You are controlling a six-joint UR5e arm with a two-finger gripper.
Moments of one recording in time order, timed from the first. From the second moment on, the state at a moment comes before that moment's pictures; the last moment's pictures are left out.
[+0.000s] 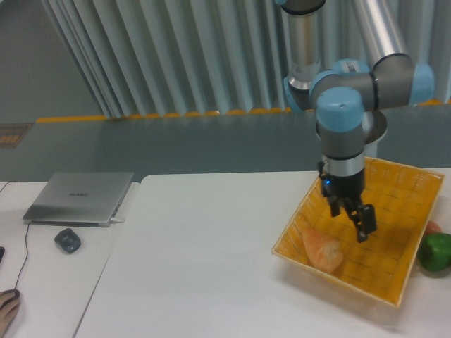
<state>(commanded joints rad) 2.39 -1.80 -1.58 -1.22 1.57 1.52</state>
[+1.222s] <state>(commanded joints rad) 2.64 -1.83 -1.52 -1.30 1.58 1.87</state>
